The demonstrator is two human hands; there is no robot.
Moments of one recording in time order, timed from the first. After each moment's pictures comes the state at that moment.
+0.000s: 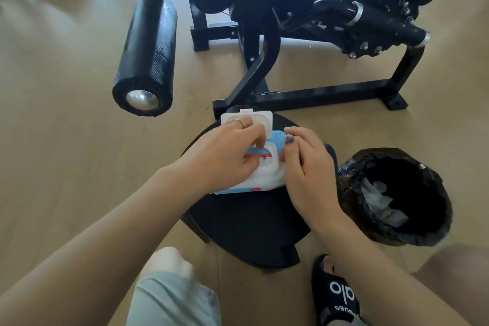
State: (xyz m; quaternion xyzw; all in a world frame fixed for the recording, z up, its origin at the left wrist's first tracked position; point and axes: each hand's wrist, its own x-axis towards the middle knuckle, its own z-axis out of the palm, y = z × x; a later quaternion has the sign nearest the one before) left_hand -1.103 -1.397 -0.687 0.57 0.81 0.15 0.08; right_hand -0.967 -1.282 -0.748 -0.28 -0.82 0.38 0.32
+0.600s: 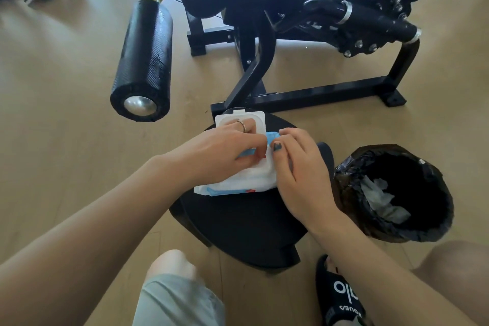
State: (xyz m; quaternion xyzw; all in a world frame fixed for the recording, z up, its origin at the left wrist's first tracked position) left_hand -1.115 -1.389 -0.680 0.61 0.77 0.09 0.18; right_hand -0.965 -1.284 -0.752 -0.23 -0.86 0.33 0.31
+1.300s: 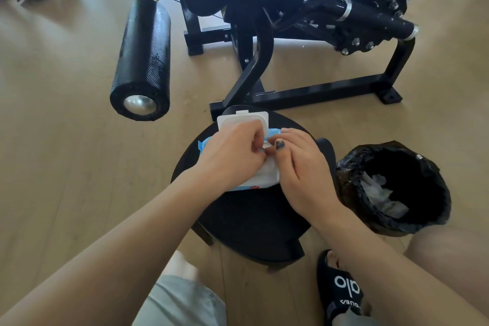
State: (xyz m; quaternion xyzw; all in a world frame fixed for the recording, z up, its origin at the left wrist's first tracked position) left_hand -1.091 -1.382 -0.696 0.46 0.84 0.25 0.13; right_hand -0.964 -1.287 -0.751 -0.20 -0.87 0.32 0.32
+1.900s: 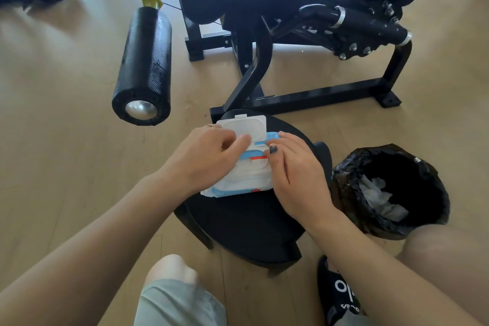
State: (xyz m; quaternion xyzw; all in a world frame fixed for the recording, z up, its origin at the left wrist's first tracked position) left_hand -1.094 -1.411 -0.664 0.42 0.86 0.23 0.16; right_hand -0.964 -1.292 -0.752 -0.23 -0.89 0.25 0.29
